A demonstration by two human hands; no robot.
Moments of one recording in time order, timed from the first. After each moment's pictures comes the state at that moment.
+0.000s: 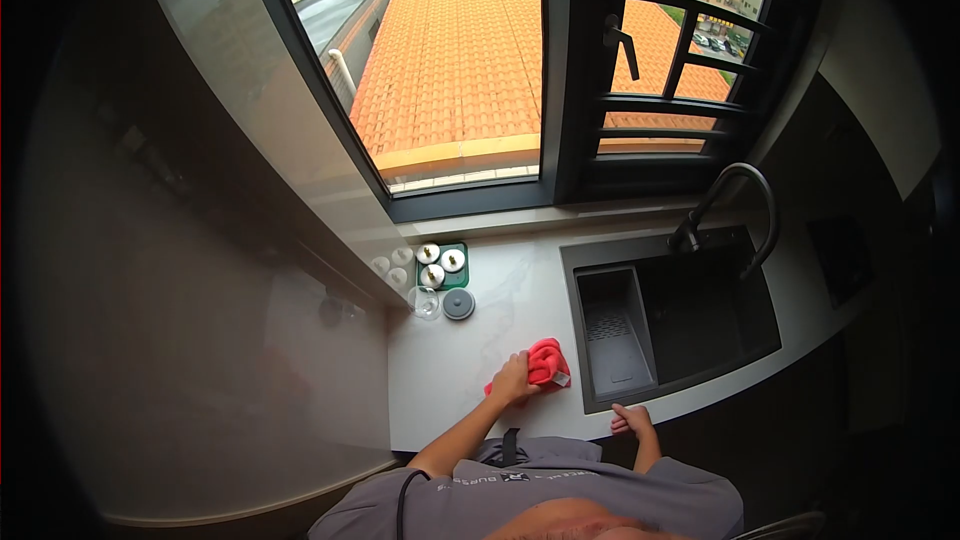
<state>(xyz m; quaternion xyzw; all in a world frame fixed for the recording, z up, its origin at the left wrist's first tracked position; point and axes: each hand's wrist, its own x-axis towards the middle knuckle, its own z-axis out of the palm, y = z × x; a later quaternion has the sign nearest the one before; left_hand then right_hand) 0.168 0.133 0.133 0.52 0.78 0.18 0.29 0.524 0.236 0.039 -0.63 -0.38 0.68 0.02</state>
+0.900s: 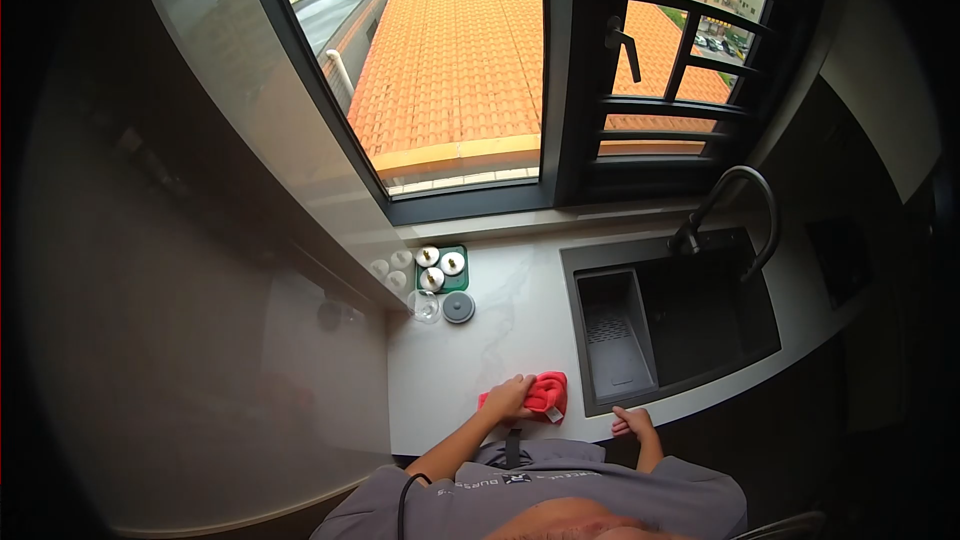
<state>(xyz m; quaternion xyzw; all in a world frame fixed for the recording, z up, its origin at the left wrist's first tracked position) 0.163 0.104 0.126 0.62 0.70 0.13 0.33 0.524 0.238 0.045 -0.63 -0.38 0.68 0.00</state>
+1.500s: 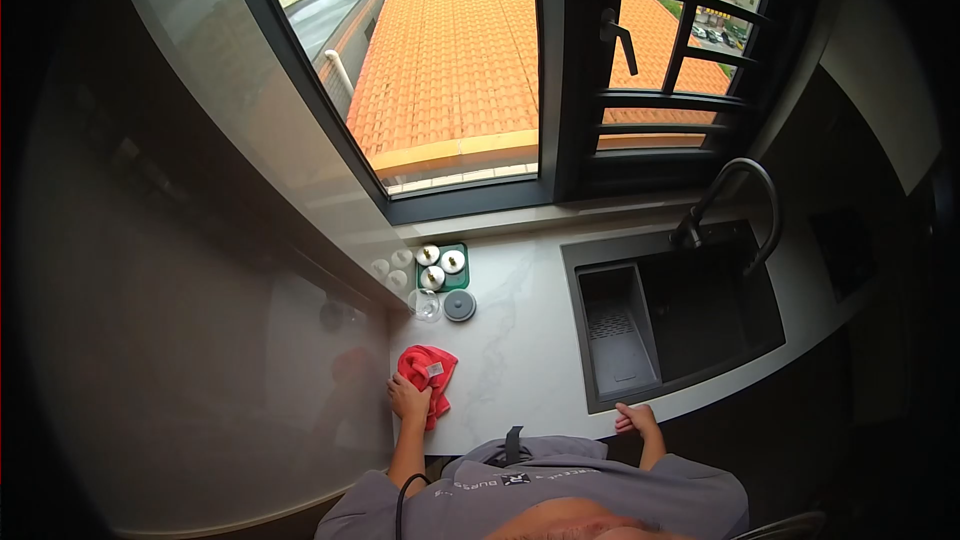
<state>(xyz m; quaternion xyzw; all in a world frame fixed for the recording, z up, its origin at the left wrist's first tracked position) 0.041 -0.010 0.118 0.16 0.98 0.10 0.05 0.526 0.237 0.038 -0.63 -0.37 0.68 0.01</state>
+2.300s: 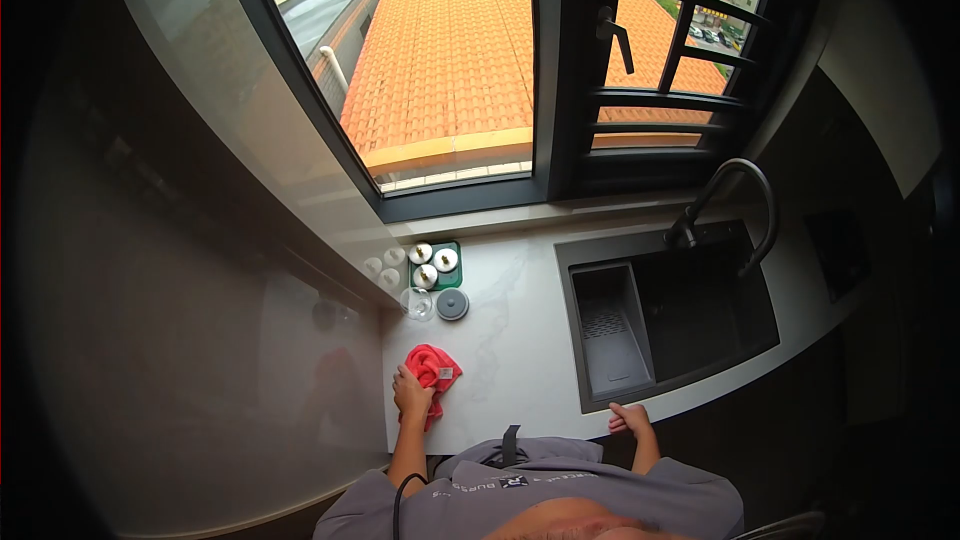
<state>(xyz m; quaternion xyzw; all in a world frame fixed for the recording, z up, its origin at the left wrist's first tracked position) 0.052 0.011 0.130 0.19 0.97 0.12 0.11 0.526 0.237 0.036 -0.63 -0.38 0.68 0.00</state>
